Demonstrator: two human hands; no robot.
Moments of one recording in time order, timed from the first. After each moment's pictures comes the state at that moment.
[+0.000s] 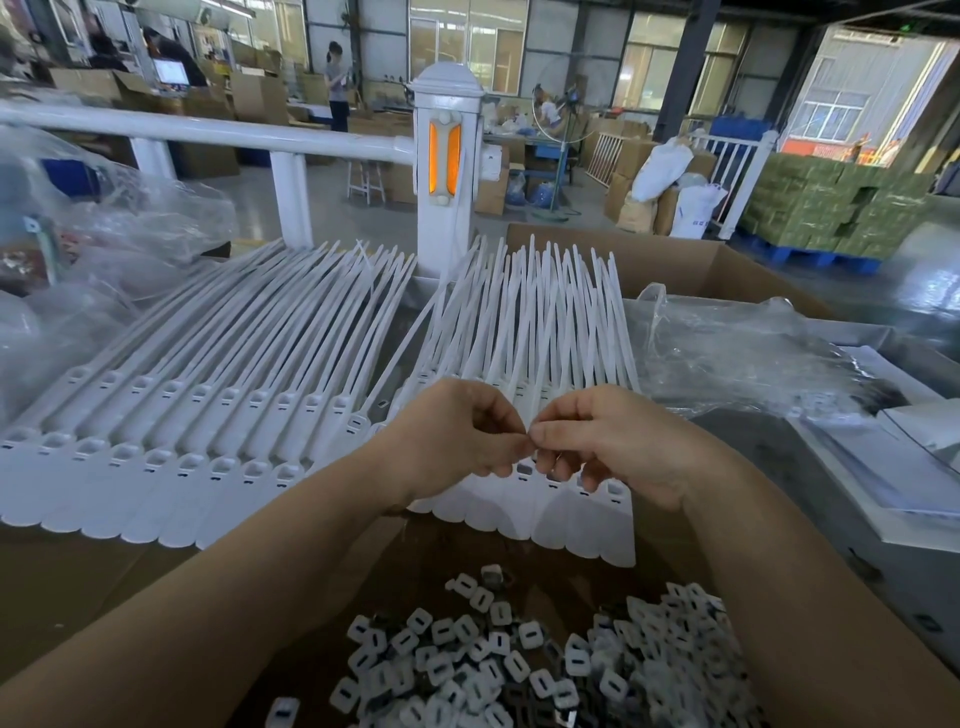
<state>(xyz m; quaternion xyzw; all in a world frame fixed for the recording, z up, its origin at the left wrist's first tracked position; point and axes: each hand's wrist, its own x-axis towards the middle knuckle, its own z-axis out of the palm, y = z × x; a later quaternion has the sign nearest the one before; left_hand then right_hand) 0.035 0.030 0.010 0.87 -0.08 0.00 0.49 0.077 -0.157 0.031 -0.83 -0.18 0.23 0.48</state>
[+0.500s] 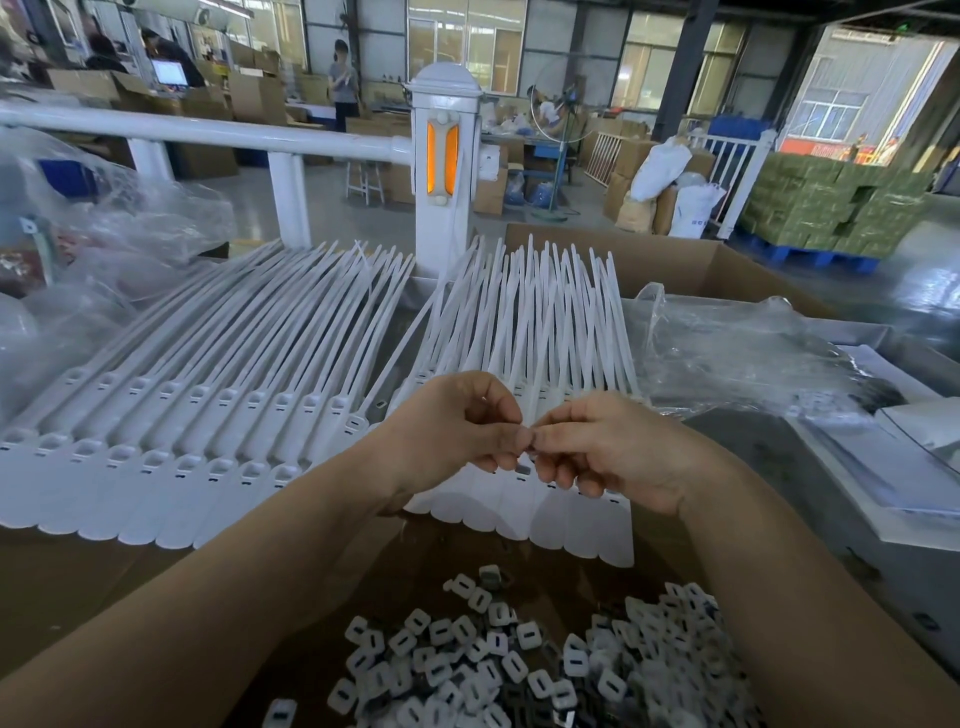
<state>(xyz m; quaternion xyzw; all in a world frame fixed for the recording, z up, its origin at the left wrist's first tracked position) 0.037 0.033 0.011 0.80 -0.08 -0.02 0.60 0.079 -0.158 0.027 -0.79 -0.16 0.29 0.52</state>
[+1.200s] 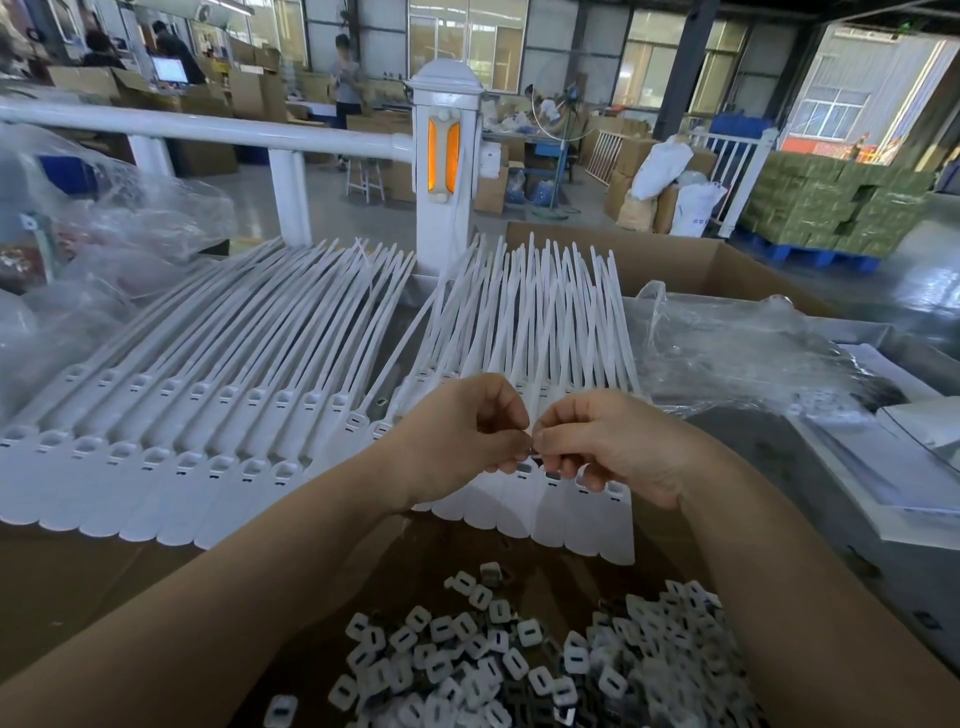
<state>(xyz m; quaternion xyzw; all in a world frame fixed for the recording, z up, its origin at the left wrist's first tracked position) 0.035 0.027 0.008 0.85 -0.10 0.01 0.52 0.079 -0.157 0.029 -0.83 -0.15 0.24 0.48</state>
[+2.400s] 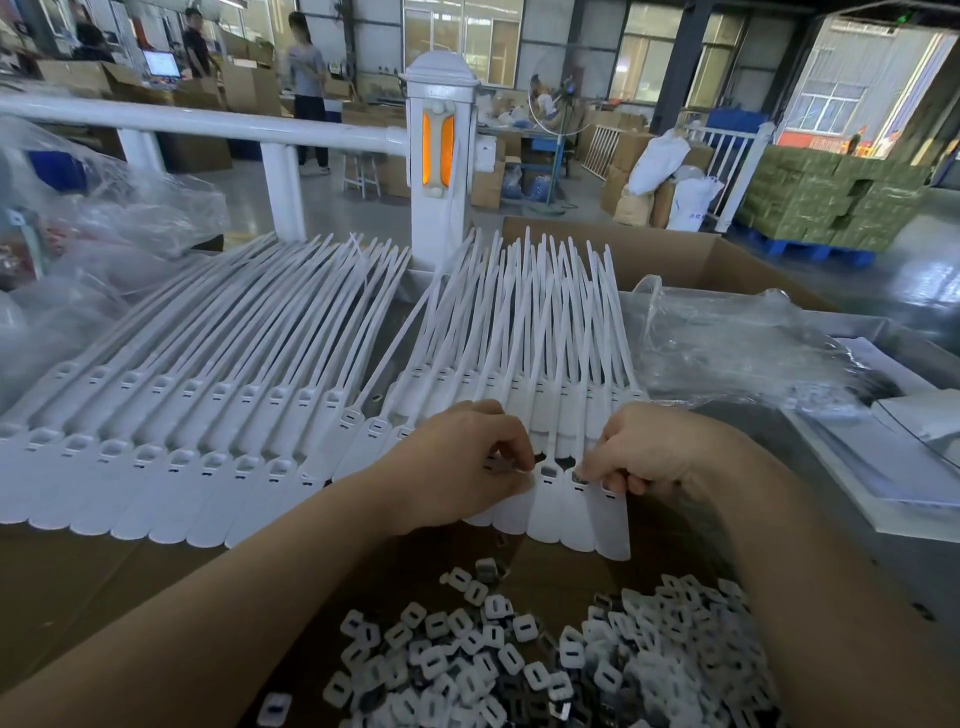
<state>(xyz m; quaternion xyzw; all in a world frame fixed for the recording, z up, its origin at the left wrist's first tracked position) 0.042 0.024 -0.017 0.94 -0.18 0.05 0.29 0.090 -0.178 0.032 -0.93 -0.04 0.25 0.25</state>
